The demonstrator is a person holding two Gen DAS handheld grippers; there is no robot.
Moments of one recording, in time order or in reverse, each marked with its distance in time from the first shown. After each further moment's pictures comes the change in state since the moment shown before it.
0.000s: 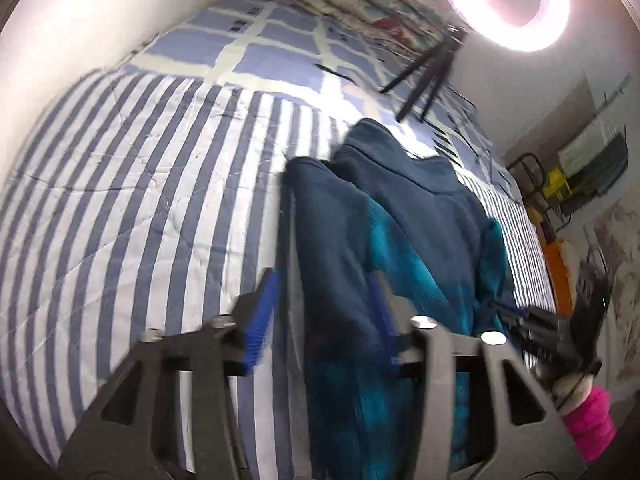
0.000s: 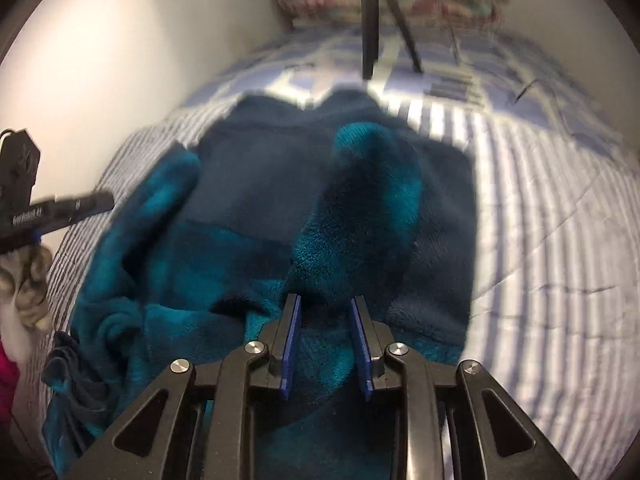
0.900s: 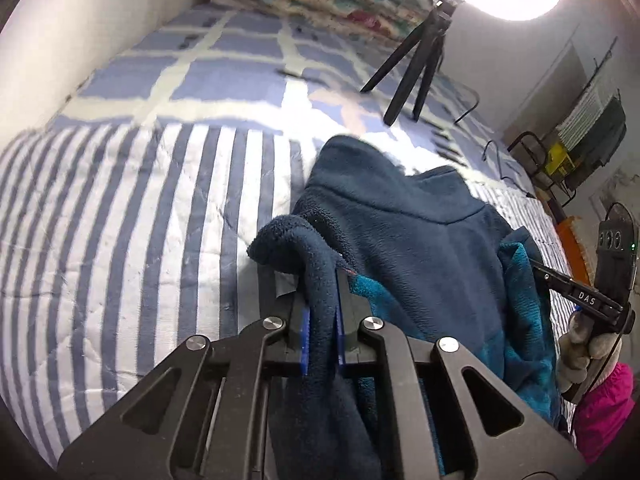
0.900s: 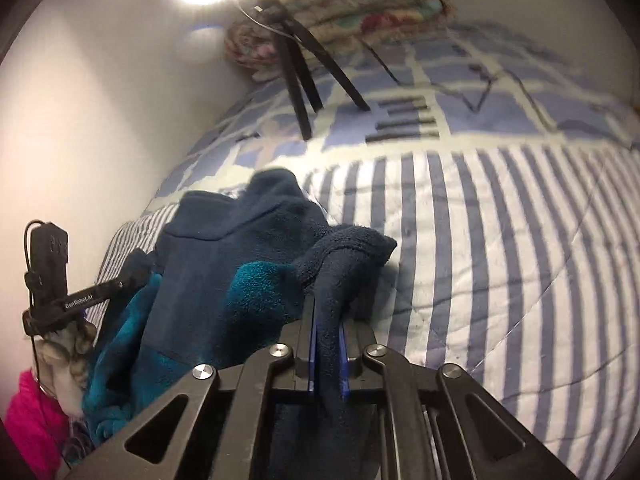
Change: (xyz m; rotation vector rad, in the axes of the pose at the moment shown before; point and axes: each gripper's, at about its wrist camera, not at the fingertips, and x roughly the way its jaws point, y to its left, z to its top) left arm 0.060 -0.035 0.039 0.159 -0.032 0.017; right arm 0.009 -0.077 0.051 0.176 -0.158 0.082
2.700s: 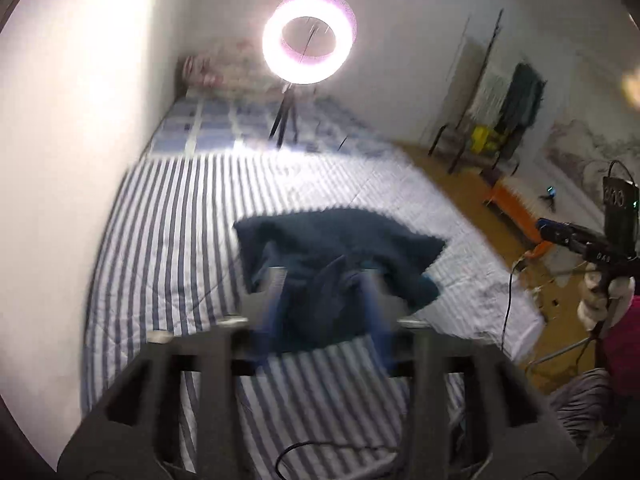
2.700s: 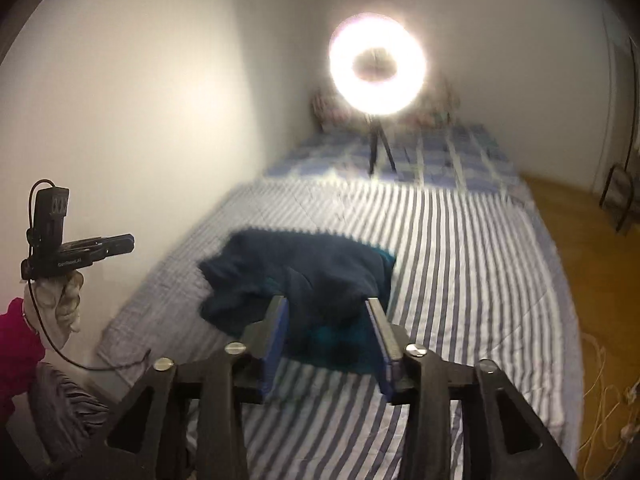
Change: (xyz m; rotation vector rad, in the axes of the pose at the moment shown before) left arm -0.439 -0.113 -0.257 0.235 -0.210 -0.086; right arm -0.432 0.172 -0.252 -0.250 -0.210 -0.083
